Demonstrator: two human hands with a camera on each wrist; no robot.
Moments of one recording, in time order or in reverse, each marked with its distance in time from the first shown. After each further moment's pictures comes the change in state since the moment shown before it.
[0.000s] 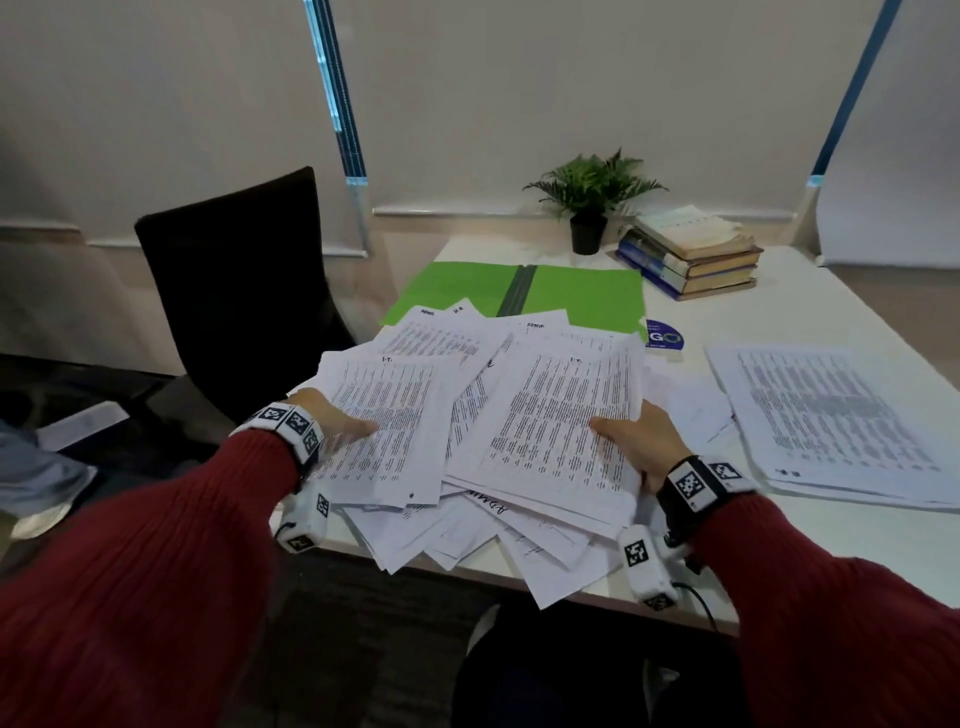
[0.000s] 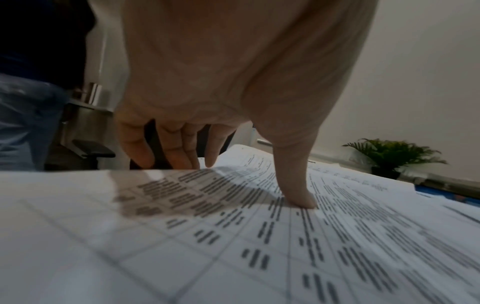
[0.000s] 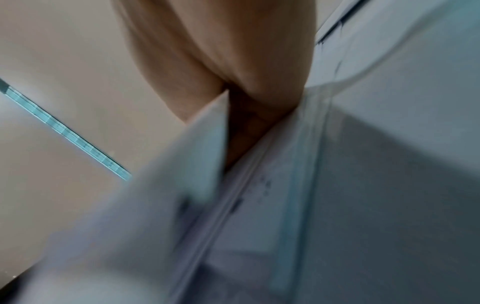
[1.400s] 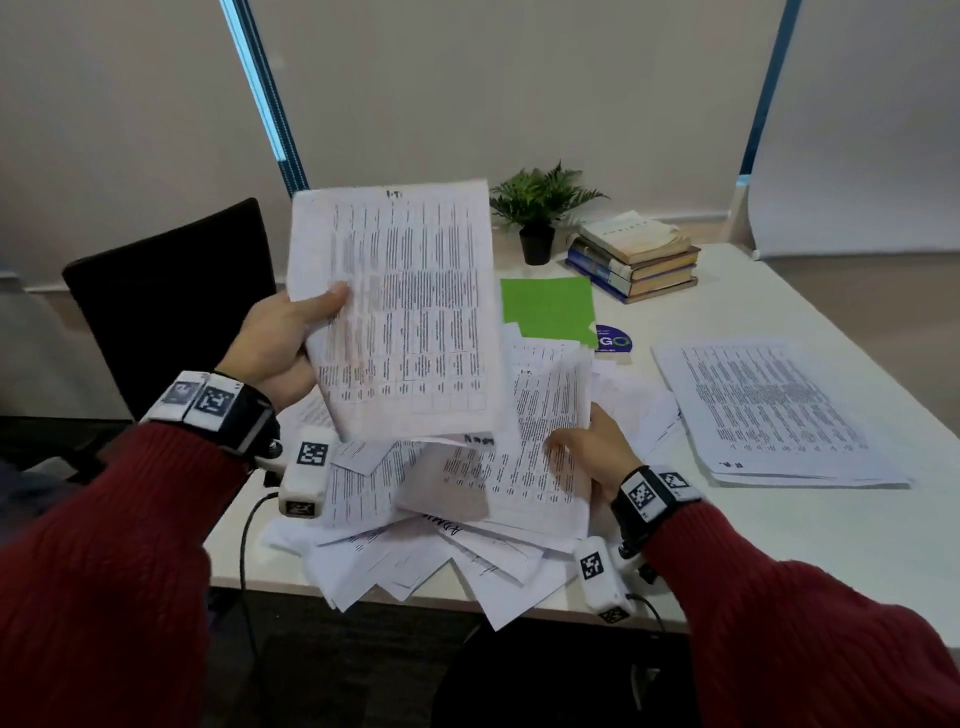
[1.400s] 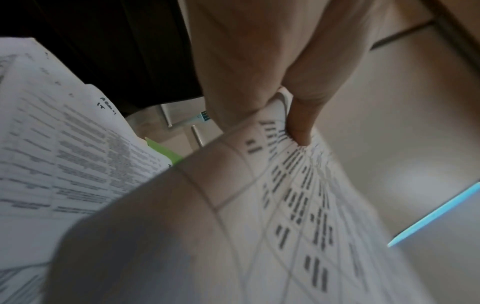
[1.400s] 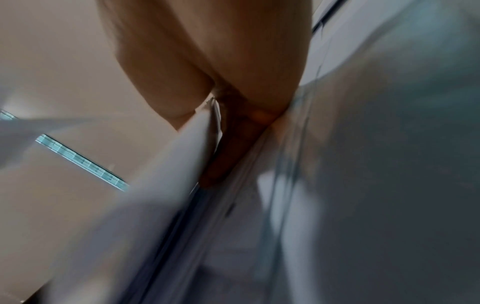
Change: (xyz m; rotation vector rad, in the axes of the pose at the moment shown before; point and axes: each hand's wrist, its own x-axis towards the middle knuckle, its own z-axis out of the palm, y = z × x) left_hand -0.077 0.107 -0.073 -1.544 -0.295 0.554; right_hand -0.010 -0.004 -0.004 0.000 -0.047 -0.046
